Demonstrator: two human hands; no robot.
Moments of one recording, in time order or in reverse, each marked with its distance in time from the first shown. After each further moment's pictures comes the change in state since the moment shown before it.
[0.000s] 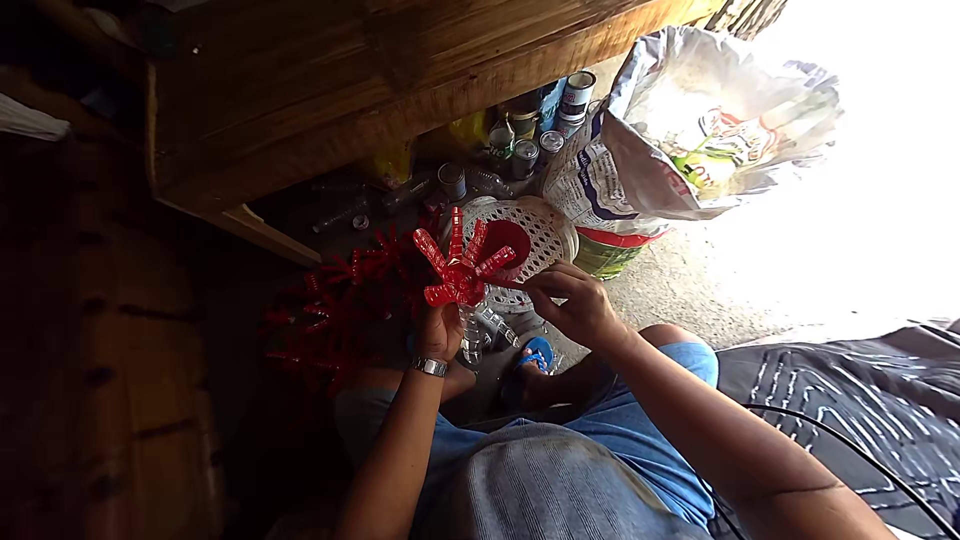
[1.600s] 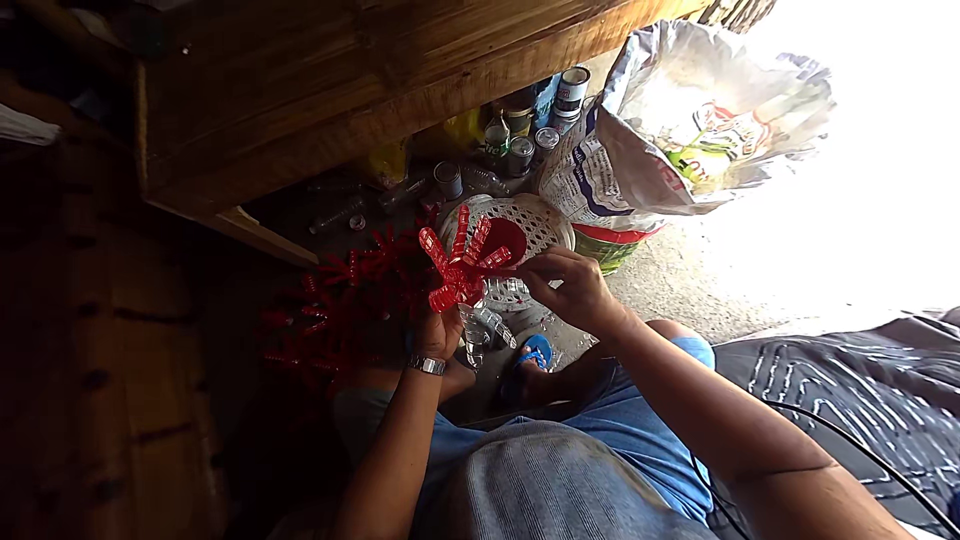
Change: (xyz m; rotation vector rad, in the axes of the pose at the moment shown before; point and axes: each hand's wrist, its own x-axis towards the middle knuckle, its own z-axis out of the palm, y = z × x) left_hand -0.001 0.001 0.005 0.009 -0.021 0.010; right_hand 0.019 -0.003 -0.010 0.042 -0.024 0.020
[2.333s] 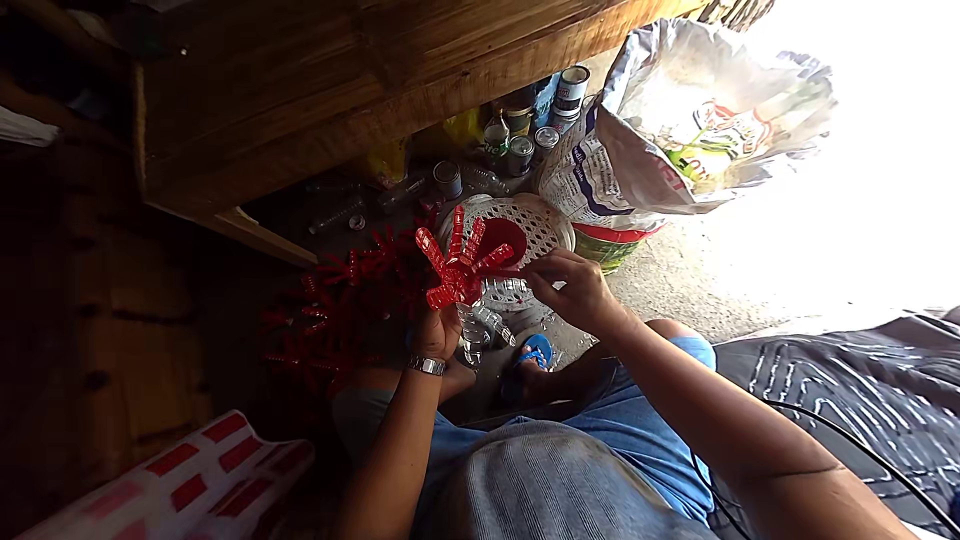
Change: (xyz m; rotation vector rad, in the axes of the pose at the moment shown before) left_hand 0.001 0.000 -0.002 0.010 -0.017 0.021; right_hand -0.007 0.009 0.000 -0.020 0.003 0.040
